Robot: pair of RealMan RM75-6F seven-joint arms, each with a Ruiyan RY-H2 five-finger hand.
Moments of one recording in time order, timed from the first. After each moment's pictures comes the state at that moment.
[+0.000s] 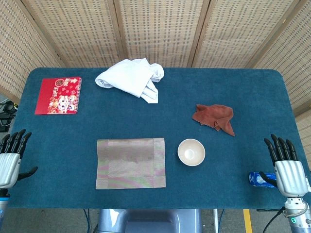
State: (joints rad) left arm -0.10 -1.16 -0.05 -1.63 1.48 1.49 0.17; right arm 0.07 -1.19 0.07 -1.54 -1.57 1.56 -0.09
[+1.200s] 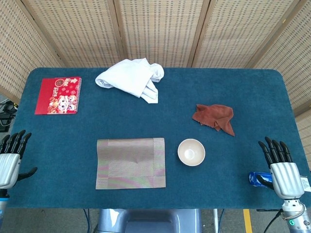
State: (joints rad) left arm -0.10 -1.15 -0.04 -1.65 1.47 1.48 0.18; right arm 0.08 -1.19 0.04 -1.54 -1.61 1.55 -0.08
